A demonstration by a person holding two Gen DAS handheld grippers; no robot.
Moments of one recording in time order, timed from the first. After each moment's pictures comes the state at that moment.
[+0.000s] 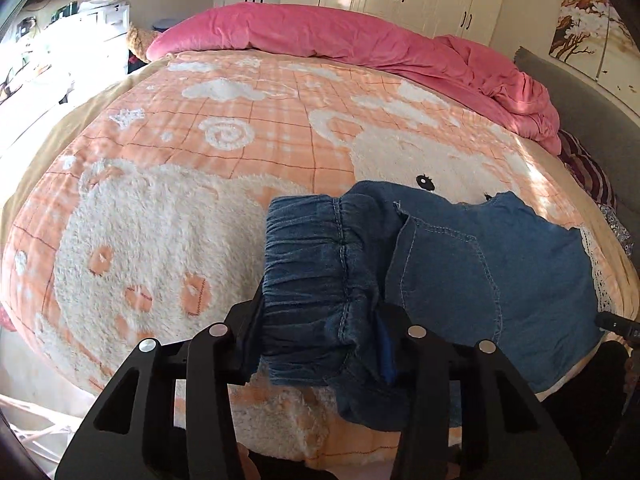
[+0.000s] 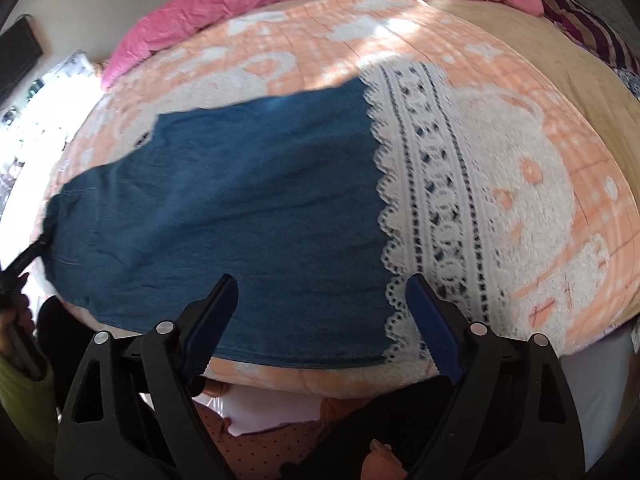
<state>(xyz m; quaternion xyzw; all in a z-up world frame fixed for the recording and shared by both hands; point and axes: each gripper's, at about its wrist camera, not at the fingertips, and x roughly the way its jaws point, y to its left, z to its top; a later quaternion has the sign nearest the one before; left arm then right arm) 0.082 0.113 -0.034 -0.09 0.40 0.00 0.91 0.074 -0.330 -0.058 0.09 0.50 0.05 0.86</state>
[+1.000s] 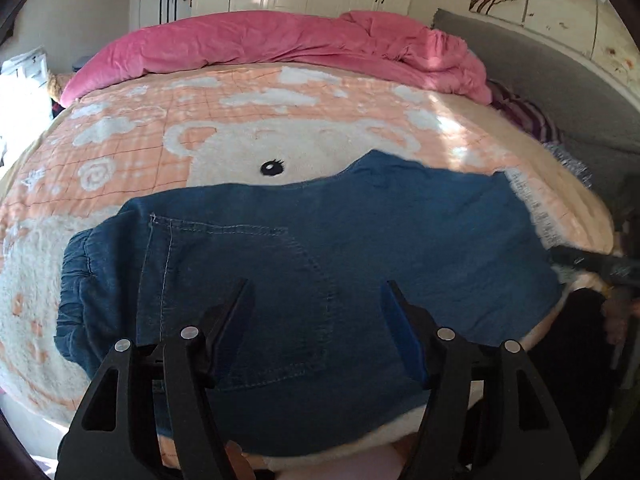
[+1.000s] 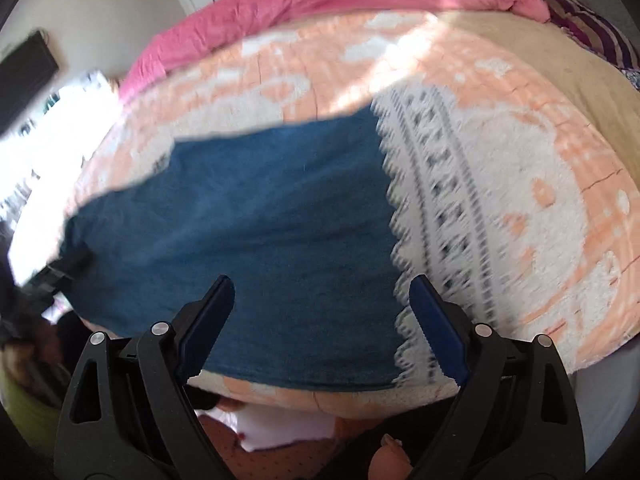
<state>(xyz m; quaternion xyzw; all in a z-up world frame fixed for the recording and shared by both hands) 0.087 -0.007 -0.041 0.01 0.41 -0.10 0.91 0.078 -0.339 -0.038 0.12 0.45 0.09 0.88</state>
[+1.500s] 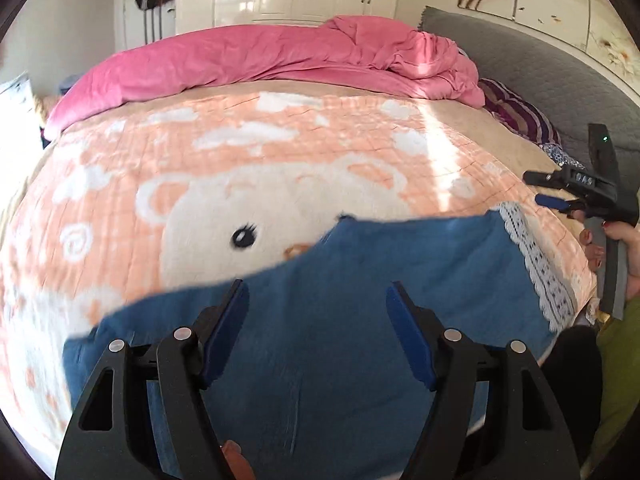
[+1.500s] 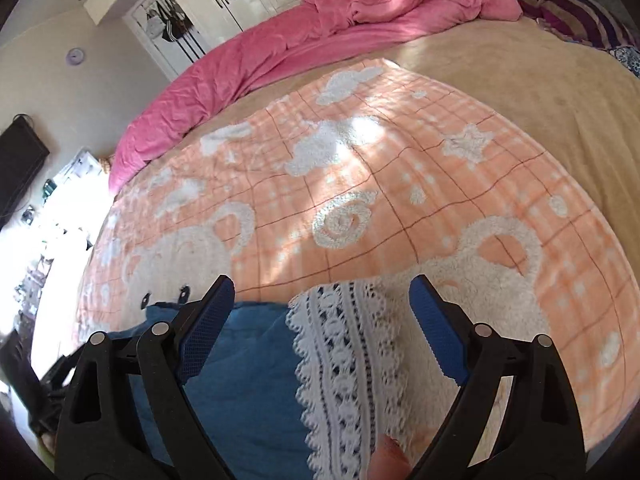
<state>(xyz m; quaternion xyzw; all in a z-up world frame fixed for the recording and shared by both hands) 0.142 -0.052 0.011 0.01 0.40 -0.15 0.91 0.197 -0.423 -0.013 0.21 0.42 0.06 0.88</state>
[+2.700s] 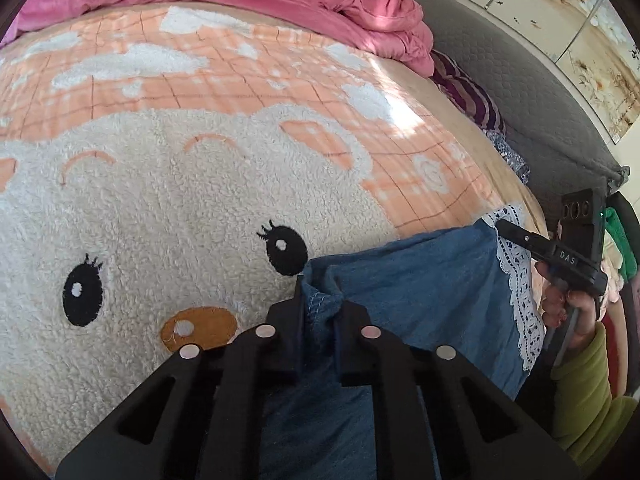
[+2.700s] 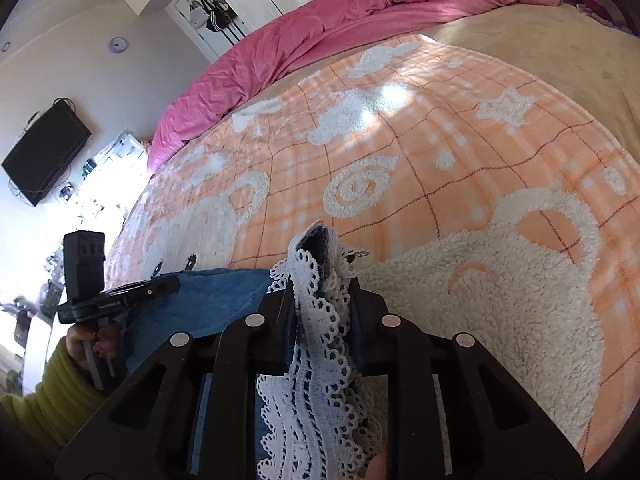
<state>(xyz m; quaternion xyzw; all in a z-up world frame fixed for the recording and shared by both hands) 0.264 -0.086 -0.068 -0.09 0.48 -0.30 0.82 0.191 -0.436 -0.056 0.22 0.40 0.16 0.88</state>
